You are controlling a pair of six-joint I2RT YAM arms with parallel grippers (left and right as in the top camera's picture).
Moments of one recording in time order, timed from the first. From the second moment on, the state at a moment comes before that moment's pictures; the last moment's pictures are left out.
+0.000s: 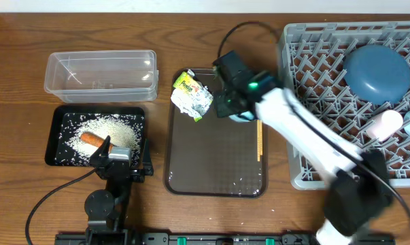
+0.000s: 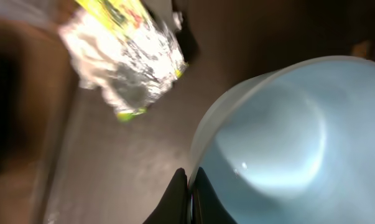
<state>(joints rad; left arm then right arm) -0.01 0.01 0.02 -0.11 0.07 0.07 0.59 1.79 1.53 -0.85 -0.01 0.38</state>
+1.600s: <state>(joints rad) -0.01 0.01 0.02 -0.11 0.07 0.07 -0.66 1.53 1.10 -0.91 -1.27 -0.10</state>
